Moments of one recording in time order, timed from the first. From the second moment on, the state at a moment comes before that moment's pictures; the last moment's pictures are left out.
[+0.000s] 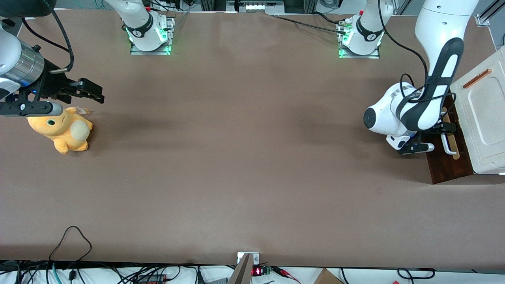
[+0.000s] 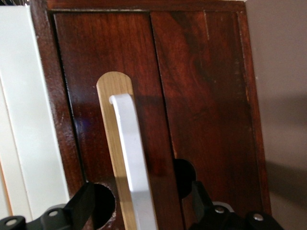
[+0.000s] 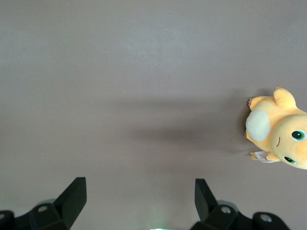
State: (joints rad) arm -0.02 0.42 -0.06 -2.16 1.34 1.80 -0.86
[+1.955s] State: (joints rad) arm -0.07 0.44 -0.04 -2.25 1.47 1.71 -0.99
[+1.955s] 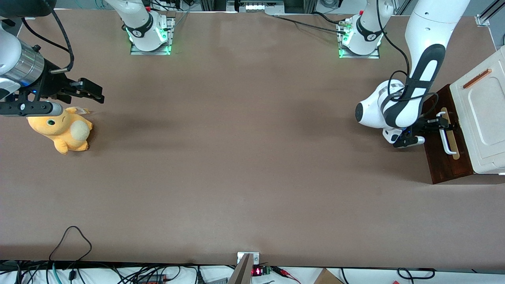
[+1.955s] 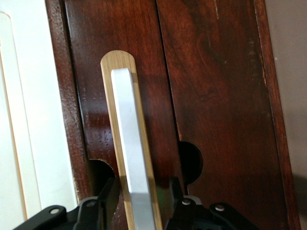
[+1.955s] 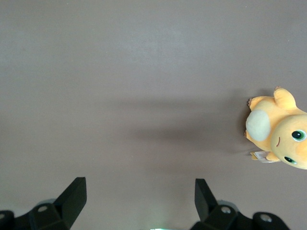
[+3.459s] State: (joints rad) arm -0.07 0.44 -0.05 -2.25 1.47 1.71 -1.04
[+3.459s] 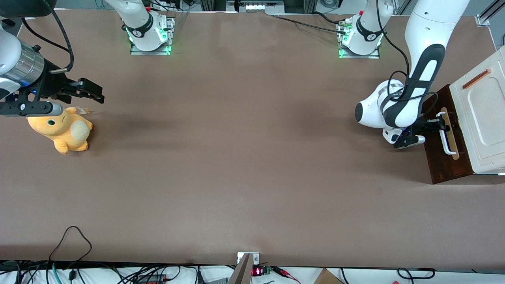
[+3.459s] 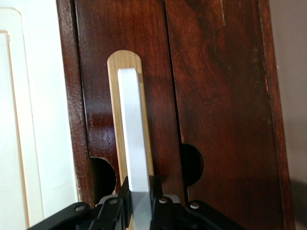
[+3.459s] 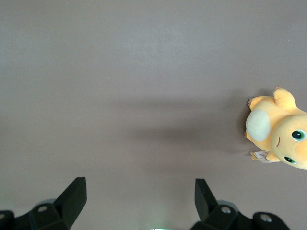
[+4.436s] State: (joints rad) arm -0.16 0.43 -0.17 -2.23 1.38 1.66 -1.03
